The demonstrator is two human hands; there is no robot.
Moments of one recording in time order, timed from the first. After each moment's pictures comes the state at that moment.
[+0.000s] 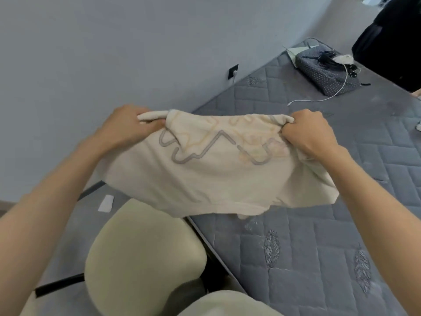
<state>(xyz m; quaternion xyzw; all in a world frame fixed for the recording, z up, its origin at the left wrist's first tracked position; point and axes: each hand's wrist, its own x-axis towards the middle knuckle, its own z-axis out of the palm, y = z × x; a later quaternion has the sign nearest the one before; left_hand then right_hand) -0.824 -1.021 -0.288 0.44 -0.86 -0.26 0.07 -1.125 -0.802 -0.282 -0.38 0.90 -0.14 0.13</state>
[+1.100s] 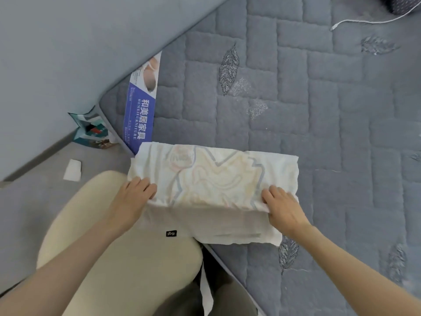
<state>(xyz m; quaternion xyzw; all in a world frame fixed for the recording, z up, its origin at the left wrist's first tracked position) -0.782 -0.969 -0.637 0.24 -0.96 -0.09 -0.09 -1.087 -0.729 -0.641 -0.55 0.78 0.12 0.25</state>
